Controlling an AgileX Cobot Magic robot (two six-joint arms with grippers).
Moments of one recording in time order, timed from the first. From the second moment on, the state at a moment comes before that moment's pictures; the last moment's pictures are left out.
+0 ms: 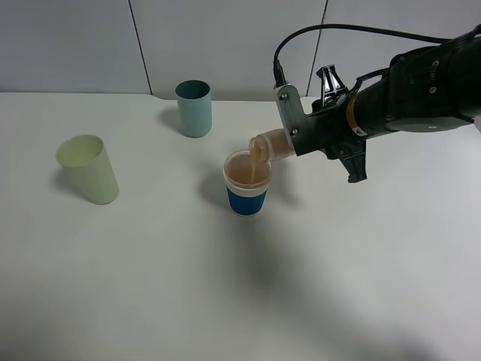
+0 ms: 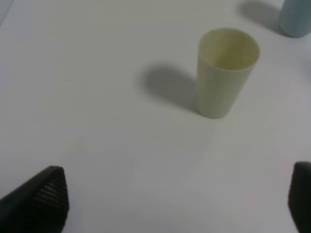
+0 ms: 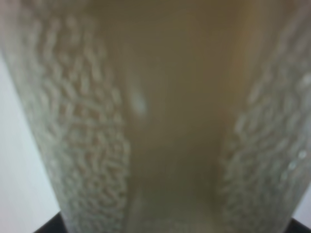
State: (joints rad) left arm 0.08 -0.01 -0.51 -0.04 1.06 0.00; right arm 0.53 1.65 -0.85 -1.08 0.22 -0.46
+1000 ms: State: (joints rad) left arm 0.08 -0.01 -0.51 -0.04 1.06 0.00; right arm 0.53 1.65 -0.87 -1.11 0.26 -0.46
